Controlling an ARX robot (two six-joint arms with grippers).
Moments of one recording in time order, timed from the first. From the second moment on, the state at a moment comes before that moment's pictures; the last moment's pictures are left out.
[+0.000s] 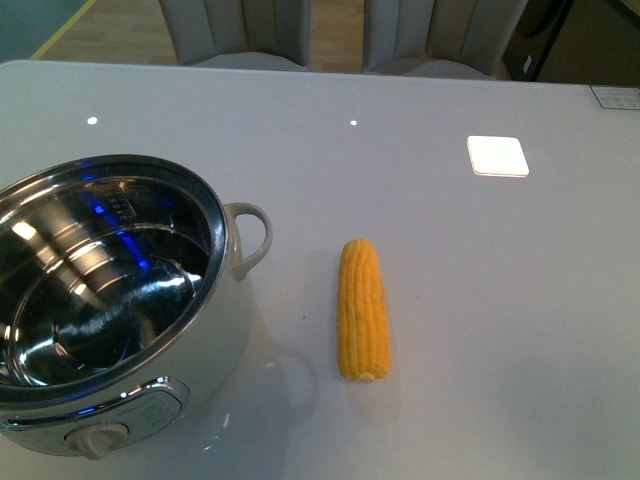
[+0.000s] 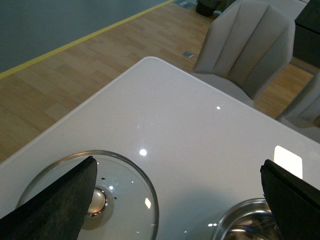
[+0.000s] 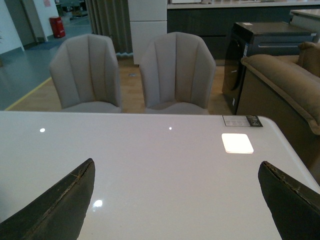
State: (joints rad) left arm 0.54 1.20 0.32 0.61 0.28 -0.20; right arm 0.00 0.00 0.02 0.00 0.00 0.00
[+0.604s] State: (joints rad) left arm 0.26 0.74 0.19 0.26 0.15 -0.26; right arm 0.00 0.00 0.02 0.00 0.00 0.00
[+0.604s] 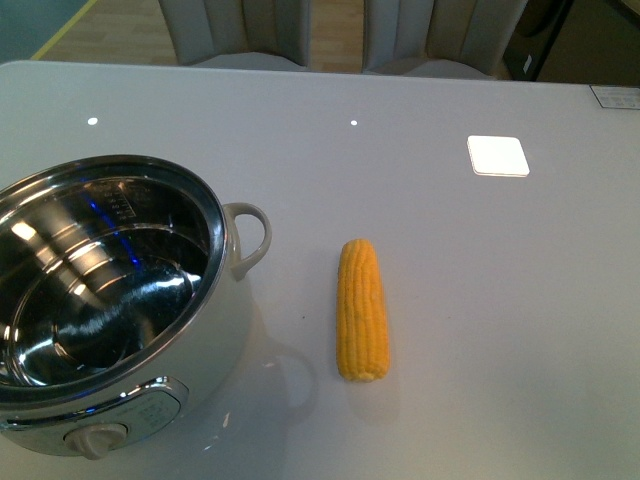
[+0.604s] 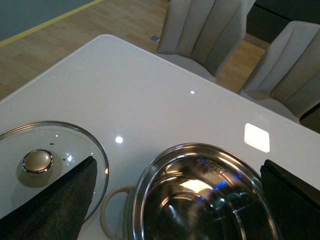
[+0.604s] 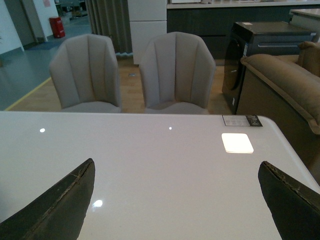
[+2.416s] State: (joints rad) left arm 0.00 0.01 0.01 0.00 0.00 -0.01; right arm 0.00 0.00 0.02 0.00 0.00 0.00
